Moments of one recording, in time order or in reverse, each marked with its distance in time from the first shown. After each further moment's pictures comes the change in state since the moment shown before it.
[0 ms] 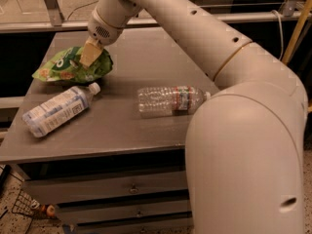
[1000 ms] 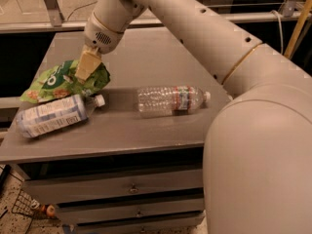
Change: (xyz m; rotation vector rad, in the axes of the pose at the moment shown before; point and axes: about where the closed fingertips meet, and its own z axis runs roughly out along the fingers) arm 0.001 0.071 -0.013 -0.198 -0.001 -0.120
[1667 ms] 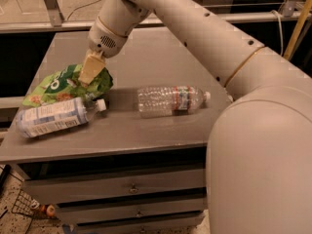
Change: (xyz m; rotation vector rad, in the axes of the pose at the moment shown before) arm 0.010 0.008 0.005 -0.051 -0.010 0.010
